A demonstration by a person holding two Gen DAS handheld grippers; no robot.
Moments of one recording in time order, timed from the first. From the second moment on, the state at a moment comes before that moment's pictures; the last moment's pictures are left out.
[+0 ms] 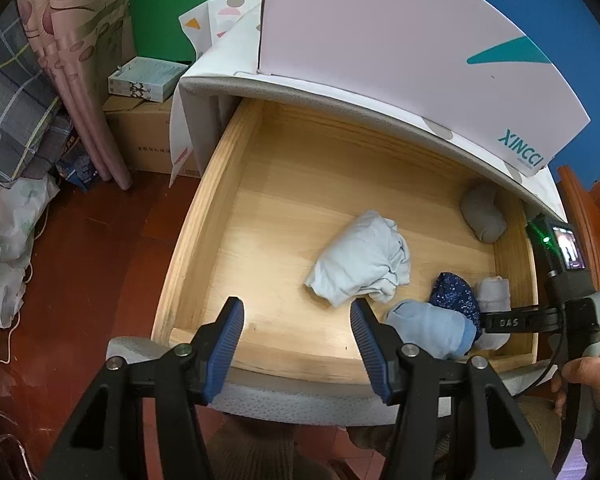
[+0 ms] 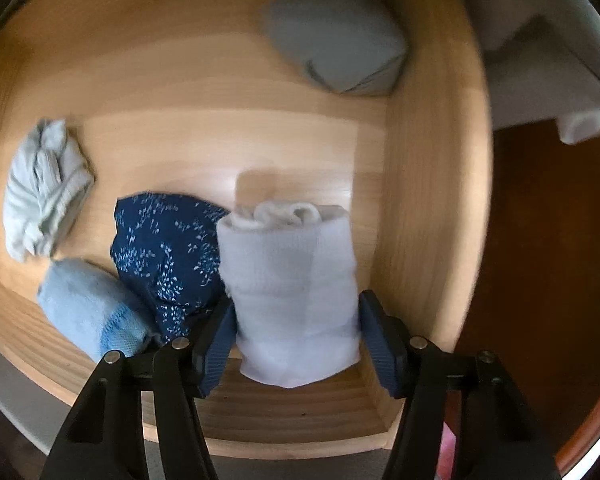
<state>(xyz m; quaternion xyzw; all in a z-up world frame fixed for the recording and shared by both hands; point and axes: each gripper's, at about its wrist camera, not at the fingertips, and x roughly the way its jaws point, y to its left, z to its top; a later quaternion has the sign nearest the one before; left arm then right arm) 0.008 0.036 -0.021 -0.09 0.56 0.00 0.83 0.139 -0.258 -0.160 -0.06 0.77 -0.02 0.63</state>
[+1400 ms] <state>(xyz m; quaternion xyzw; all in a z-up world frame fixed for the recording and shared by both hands) 0.000 0.020 -0.011 -0.03 0.52 0.00 0.85 0.162 -0.187 0.093 -0.05 0.62 0.09 0.78</state>
